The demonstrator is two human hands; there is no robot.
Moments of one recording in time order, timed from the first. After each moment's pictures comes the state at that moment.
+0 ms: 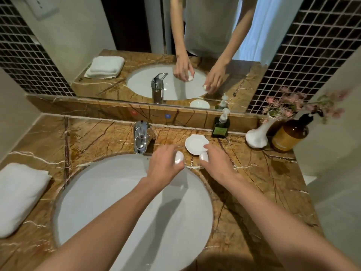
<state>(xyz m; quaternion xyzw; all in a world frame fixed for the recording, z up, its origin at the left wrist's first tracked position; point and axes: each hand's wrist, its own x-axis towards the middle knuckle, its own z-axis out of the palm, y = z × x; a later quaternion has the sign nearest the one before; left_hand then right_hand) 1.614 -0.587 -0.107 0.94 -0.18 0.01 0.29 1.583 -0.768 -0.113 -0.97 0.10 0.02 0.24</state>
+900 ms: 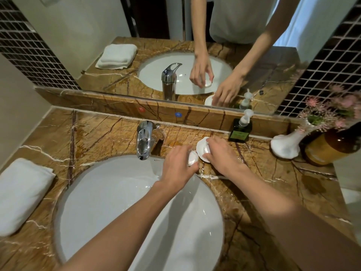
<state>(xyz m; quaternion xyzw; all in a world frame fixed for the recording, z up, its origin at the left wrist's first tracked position) 1.648 -0.615 -0.146 0.94 -0.13 0.00 0.30 1.664 -0.778 -0.149 -0.98 0.00 0.06 0.18</state>
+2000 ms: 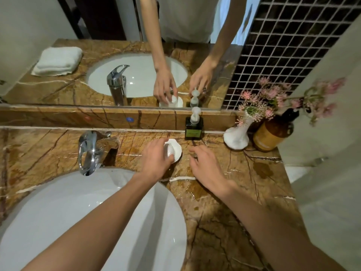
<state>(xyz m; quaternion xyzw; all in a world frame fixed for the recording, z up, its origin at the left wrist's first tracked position) 1.681 -0.685 -0.166 0.95 -0.16 0.00 0.26 1.607 -0.838 -0.163 -0.94 0.09 -0.03 0.33</state>
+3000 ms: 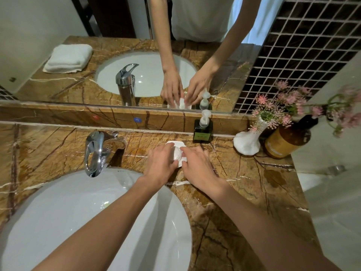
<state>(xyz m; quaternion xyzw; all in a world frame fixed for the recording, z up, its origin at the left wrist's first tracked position) 1.683 -0.678 -0.167 0.95 -0.19 -0.01 0.24 1.635 -0.805 -0.161 -0.96 0.06 0.02 0.28</state>
